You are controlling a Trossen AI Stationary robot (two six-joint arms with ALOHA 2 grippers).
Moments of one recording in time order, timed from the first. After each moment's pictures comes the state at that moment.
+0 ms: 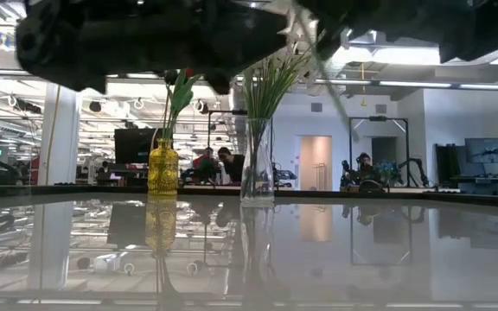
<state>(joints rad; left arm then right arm) -0.22 1.82 0.63 1.34 -0.16 -0.01 0.25 1.50 0.58 1.08 0.04 0.08</state>
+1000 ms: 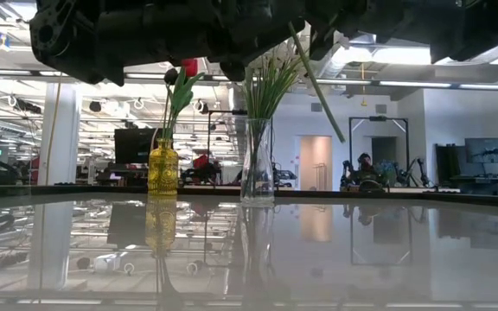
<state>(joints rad) -0.21 1.86 0.74 1.30 -0.12 0.07 0.23 1.55 0.62 1.08 0.05 0.06</state>
